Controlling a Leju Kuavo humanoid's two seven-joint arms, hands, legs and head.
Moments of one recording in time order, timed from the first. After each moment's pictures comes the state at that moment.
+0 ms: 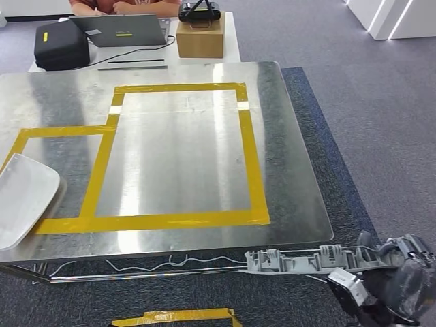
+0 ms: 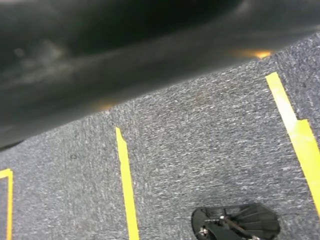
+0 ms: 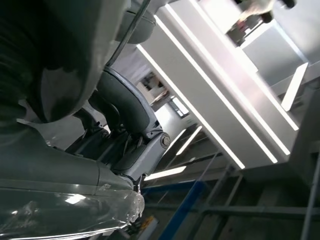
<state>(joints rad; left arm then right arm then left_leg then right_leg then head) -0.06 -0.12 0.95 -0.20 -1.04 0.17 -0.29 0.35 0.31 -0.36 -1.93 0.93 -0.68 -0.57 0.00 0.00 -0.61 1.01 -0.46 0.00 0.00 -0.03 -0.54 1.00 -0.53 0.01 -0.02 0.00</state>
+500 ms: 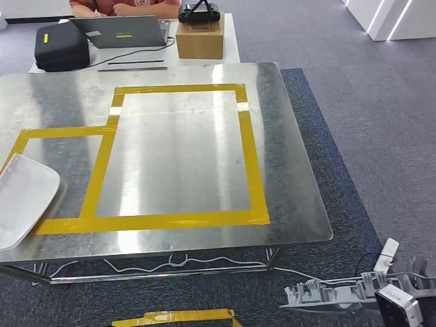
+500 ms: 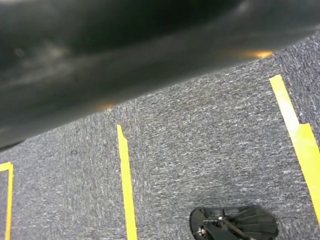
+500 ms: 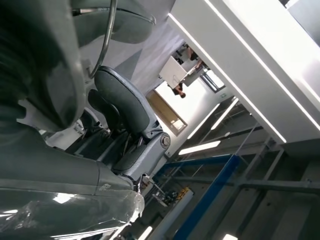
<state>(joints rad) -0.06 -0.12 0.98 -0.20 -1.05 0.19 -0.28 0.42 0.33 -0.53 -2.02 0.81 -0.68 -0.56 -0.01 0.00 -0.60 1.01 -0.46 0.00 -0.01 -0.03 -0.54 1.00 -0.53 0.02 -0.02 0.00</state>
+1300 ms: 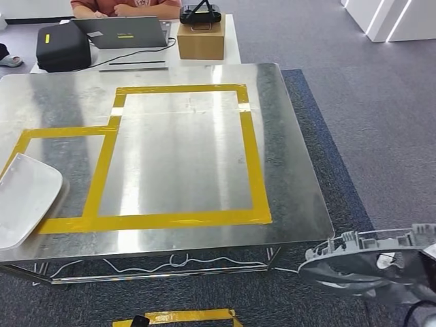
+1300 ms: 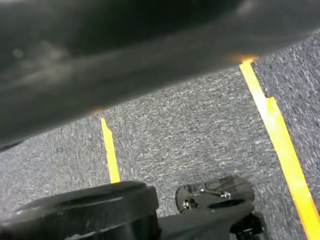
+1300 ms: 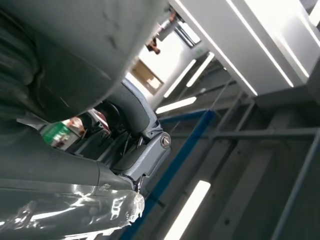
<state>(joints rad) -0.09 -0.24 0.98 -0.20 -1.12 0.27 -0.30 0.25 -0.02 -0.54 -2.11 0.95 -0.65 -0.25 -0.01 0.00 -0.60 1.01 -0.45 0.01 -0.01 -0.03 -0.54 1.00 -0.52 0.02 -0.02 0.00</state>
